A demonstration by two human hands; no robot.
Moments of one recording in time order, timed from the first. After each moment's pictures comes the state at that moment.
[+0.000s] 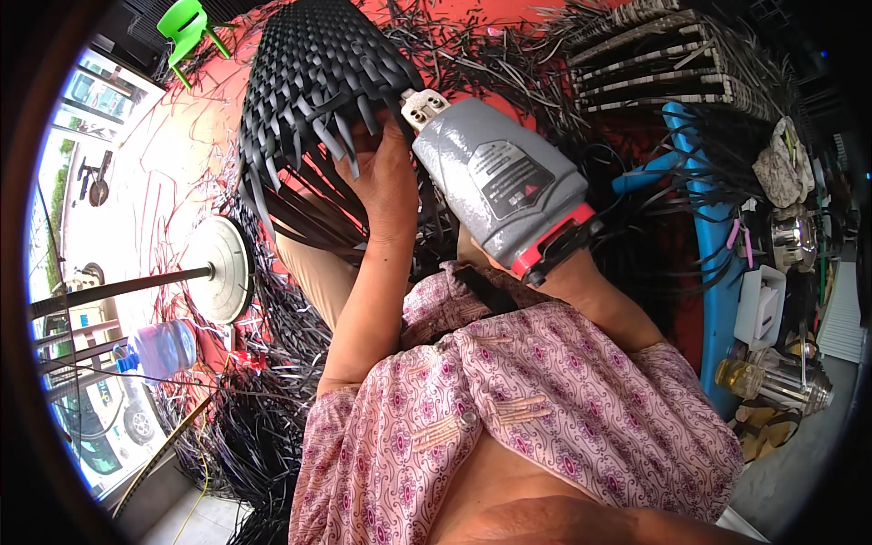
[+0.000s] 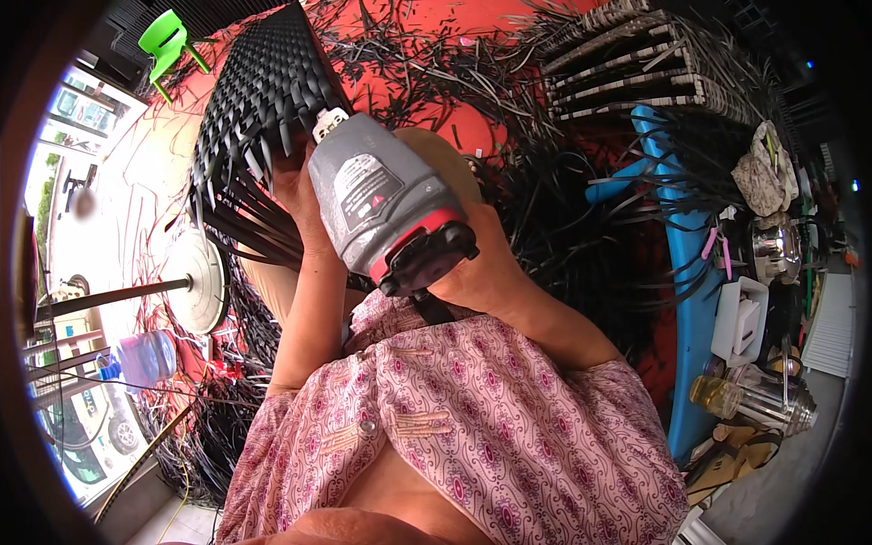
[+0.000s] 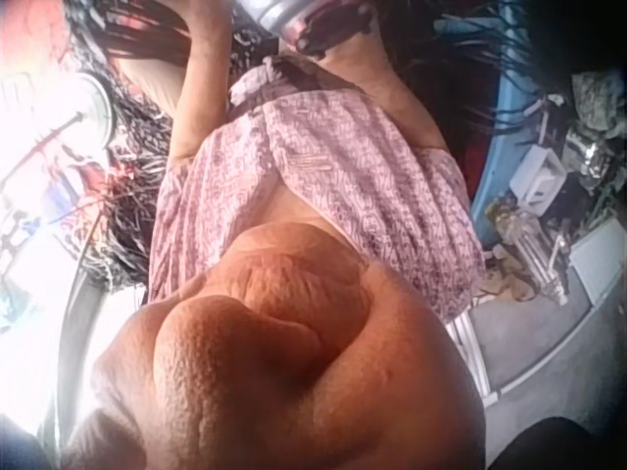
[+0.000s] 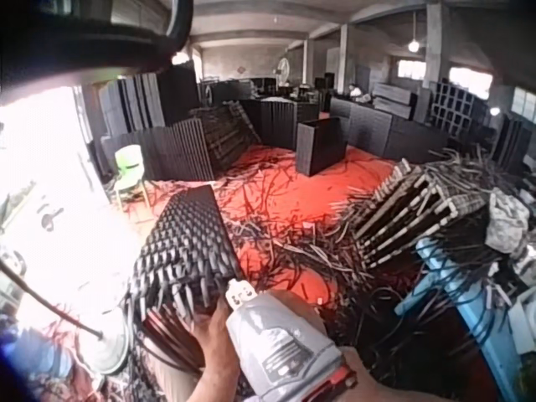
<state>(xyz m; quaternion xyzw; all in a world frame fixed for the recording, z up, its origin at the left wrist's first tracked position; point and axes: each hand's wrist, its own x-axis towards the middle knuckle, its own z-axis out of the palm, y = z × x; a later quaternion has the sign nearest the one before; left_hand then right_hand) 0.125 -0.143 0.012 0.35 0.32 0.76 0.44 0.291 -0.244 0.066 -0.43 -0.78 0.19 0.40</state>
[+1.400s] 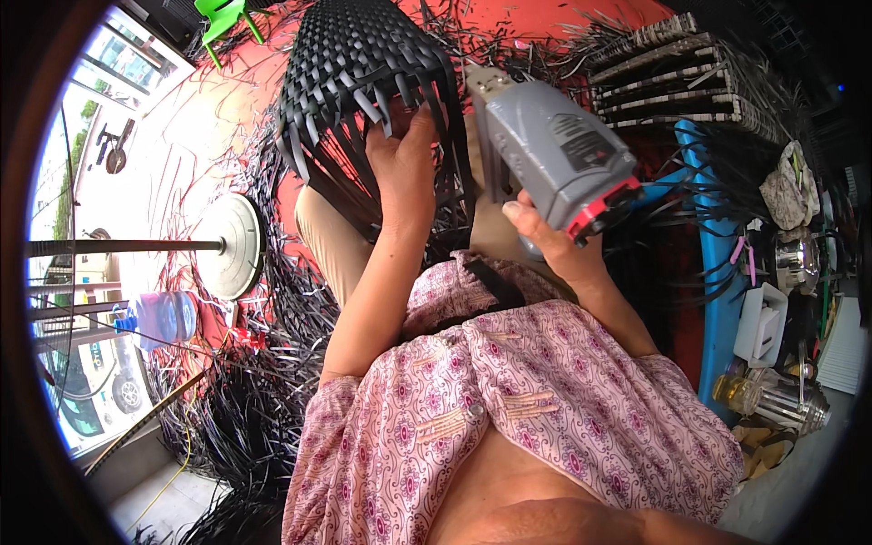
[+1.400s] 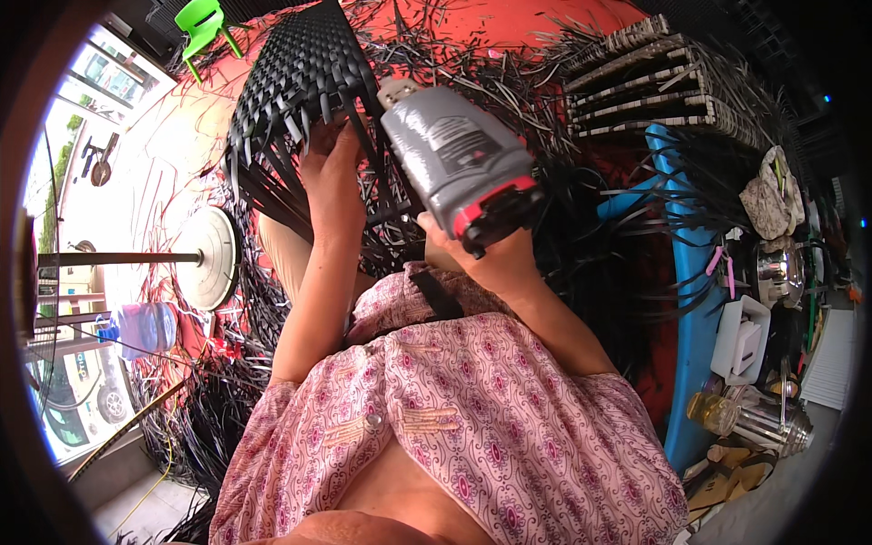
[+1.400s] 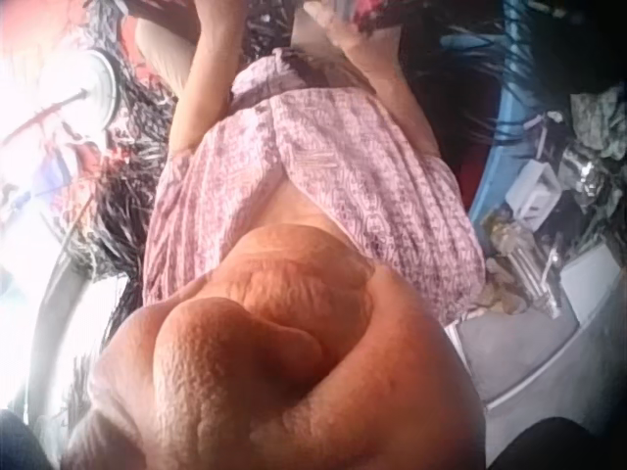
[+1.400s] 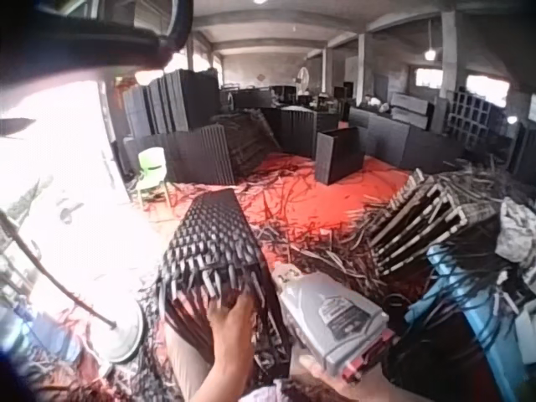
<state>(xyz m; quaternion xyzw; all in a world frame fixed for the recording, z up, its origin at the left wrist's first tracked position) 0.117 -0.174 0.048 0.35 0.42 0.69 0.47 0.279 -0.273 0.068 -0.47 -0.57 0.39 0.56</state>
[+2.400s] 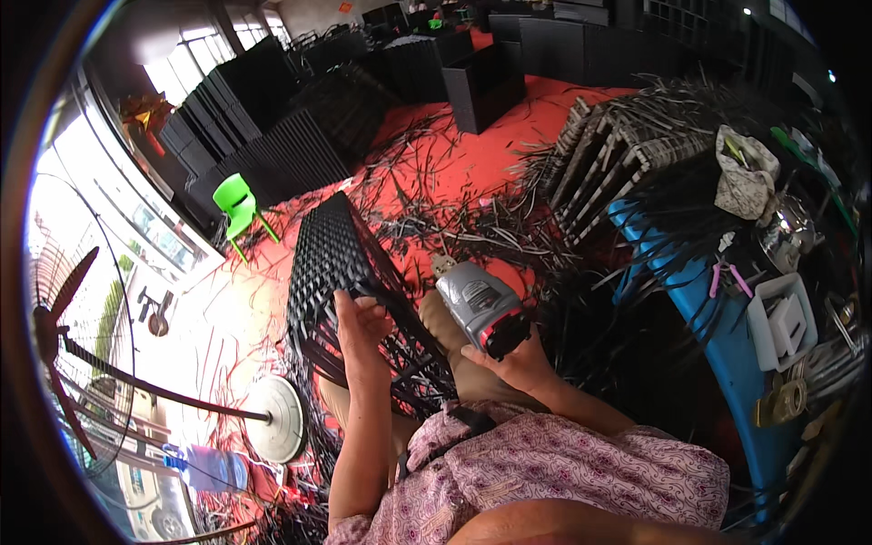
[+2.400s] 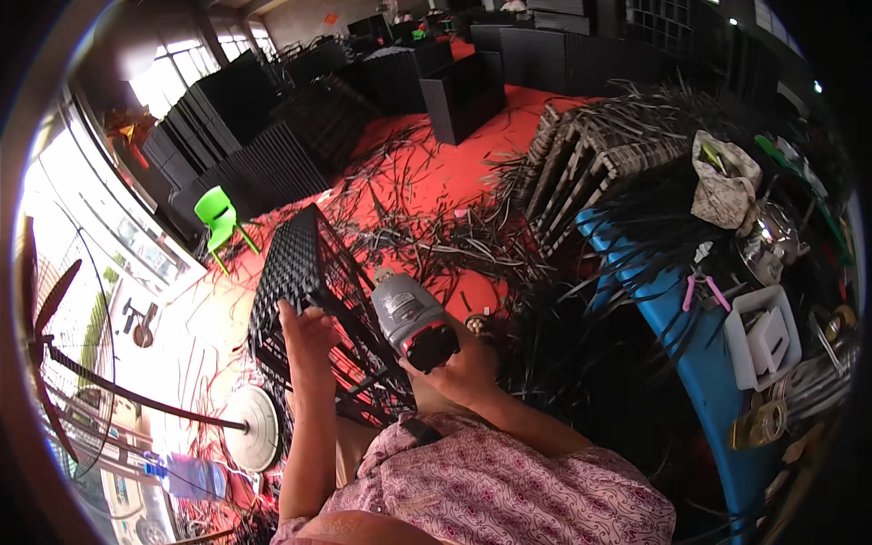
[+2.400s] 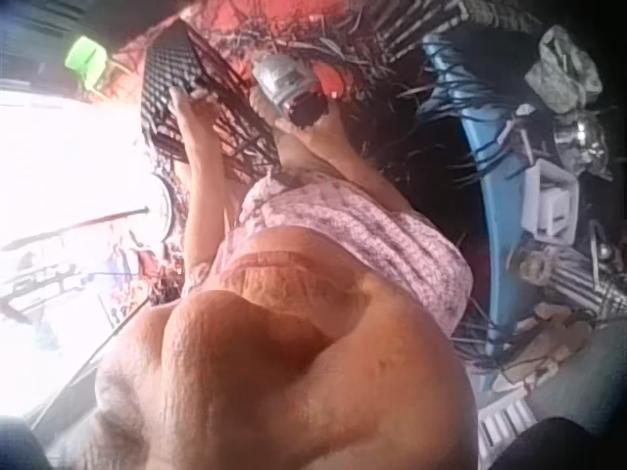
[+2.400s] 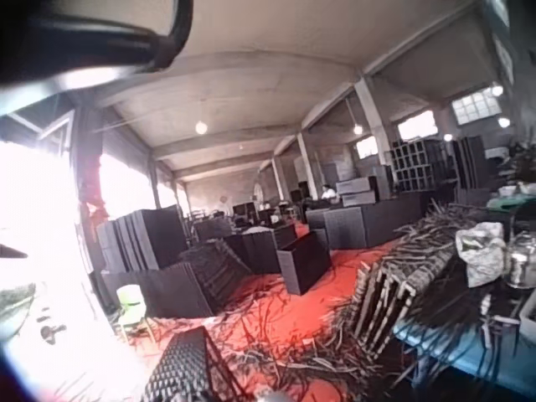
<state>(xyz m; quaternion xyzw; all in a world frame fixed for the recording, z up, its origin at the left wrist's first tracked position) 0.120 -0.204 0.099 0.34 0.50 0.62 0.50 0.328 -0.282 0.063 -0.40 -0.53 0.35 0.66</state>
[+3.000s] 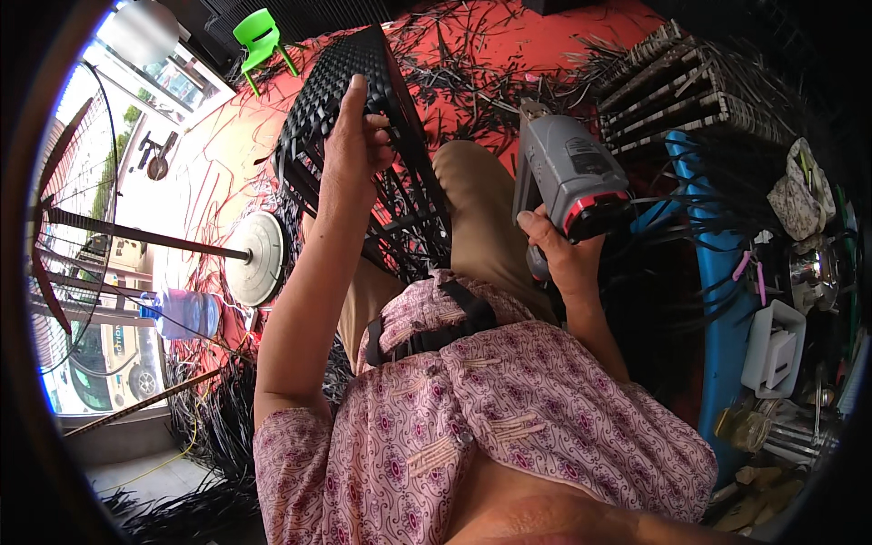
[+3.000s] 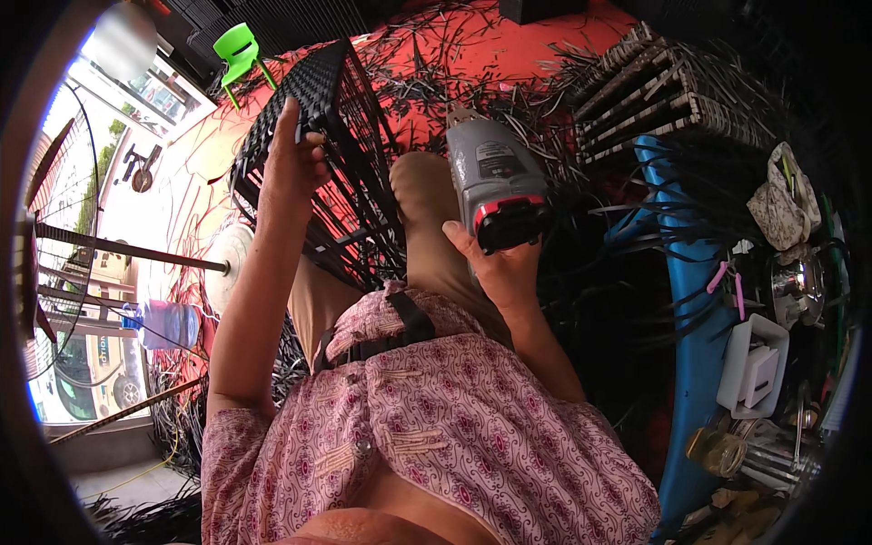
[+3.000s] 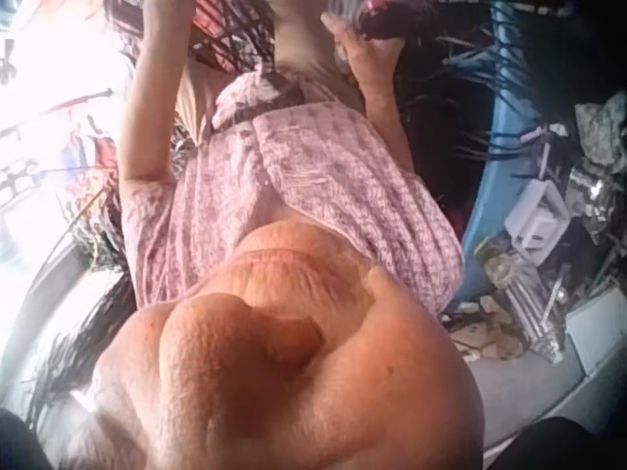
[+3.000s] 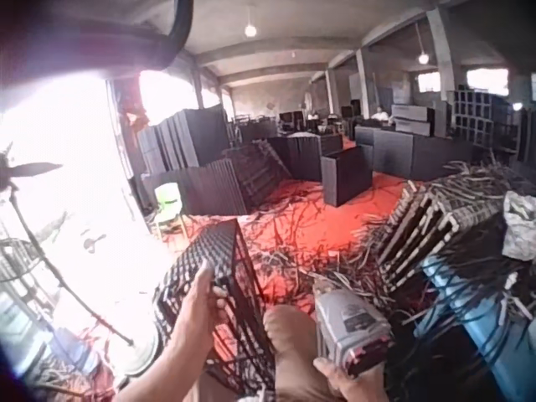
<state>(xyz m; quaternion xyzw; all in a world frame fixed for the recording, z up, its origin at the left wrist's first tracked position) 0.131 -0.187 0.125 0.33 0.58 0.54 0.50 0.366 -0.297 0.038 -0.43 -0.46 0.40 0.66</state>
